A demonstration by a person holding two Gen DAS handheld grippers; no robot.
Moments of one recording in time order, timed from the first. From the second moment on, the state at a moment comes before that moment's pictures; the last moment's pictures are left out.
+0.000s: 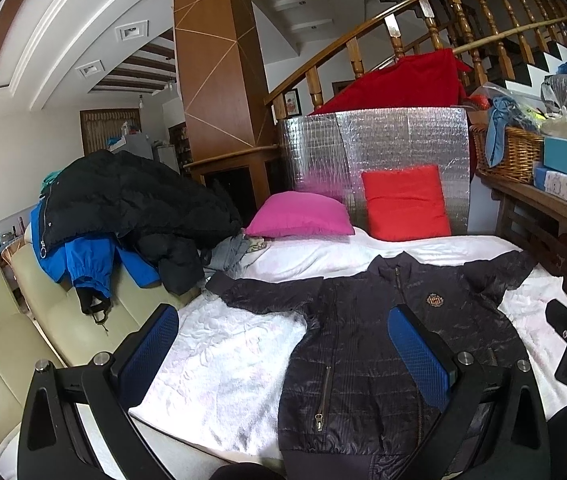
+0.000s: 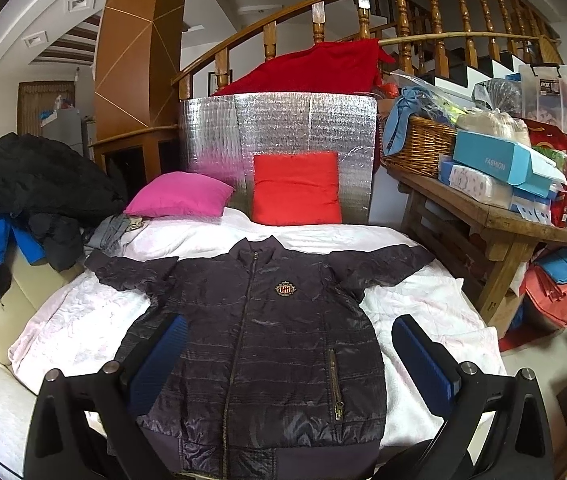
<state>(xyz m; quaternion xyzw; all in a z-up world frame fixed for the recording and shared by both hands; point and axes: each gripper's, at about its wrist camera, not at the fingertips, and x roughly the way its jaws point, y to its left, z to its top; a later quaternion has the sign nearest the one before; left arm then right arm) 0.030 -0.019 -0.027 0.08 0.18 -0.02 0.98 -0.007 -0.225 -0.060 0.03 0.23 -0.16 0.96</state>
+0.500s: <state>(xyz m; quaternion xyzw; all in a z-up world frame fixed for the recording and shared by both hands) 0.068 -0.041 -0.039 0.09 0.20 -0.02 0.98 0.019 -0.249 -0.060 0.03 0.24 -0.18 0.95</state>
